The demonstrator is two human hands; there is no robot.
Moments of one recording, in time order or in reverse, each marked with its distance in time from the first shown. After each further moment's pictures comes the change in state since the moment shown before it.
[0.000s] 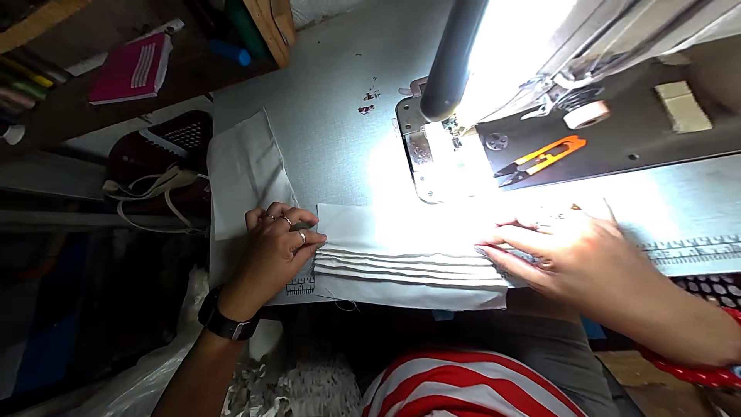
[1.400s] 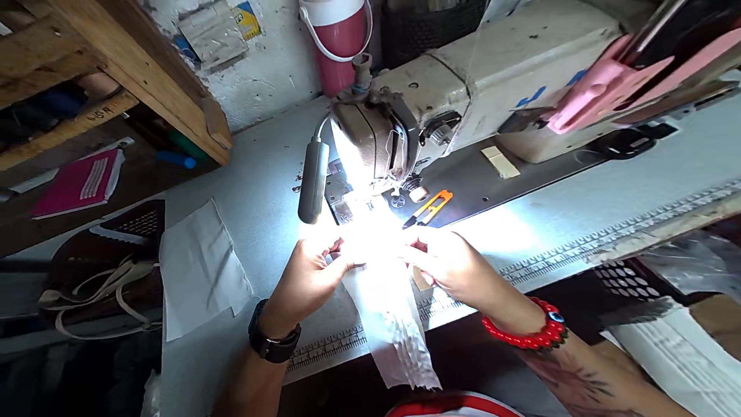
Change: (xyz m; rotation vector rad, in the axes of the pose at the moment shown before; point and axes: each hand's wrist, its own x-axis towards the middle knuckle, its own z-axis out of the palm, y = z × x) left_hand 0.130 0.088 0.035 -0.941 -0.043 0.100; right_hand 0.041 -0.005 -0.003 1.015 0.211 0.447
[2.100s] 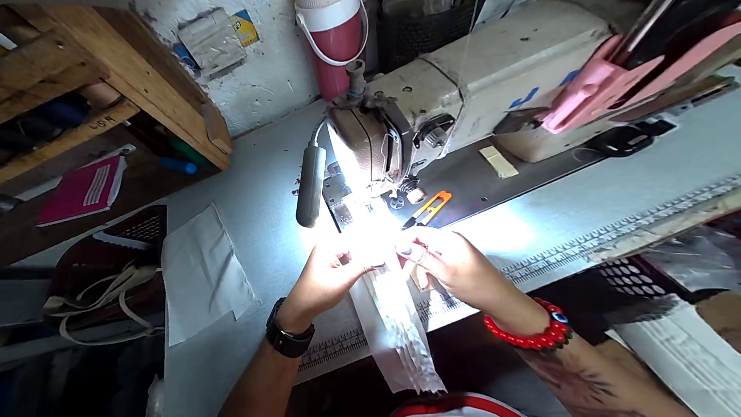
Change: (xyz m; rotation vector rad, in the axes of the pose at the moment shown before) left_hand 0.006 -0.007 0.017 -0.109 -0.051 -0.080; right_hand -0.001 -0.003 -0.002 0.070 -0.017 -0.028
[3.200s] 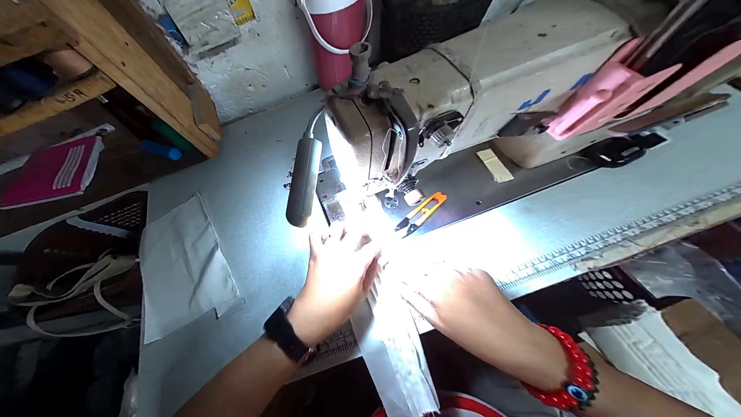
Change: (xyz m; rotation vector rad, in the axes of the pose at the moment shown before) left_hand 0.006 -0.022 0.031 1.151 0.022 0.225; right_hand -0.039 0.012 -0.006 -1.271 -0.048 -0.345
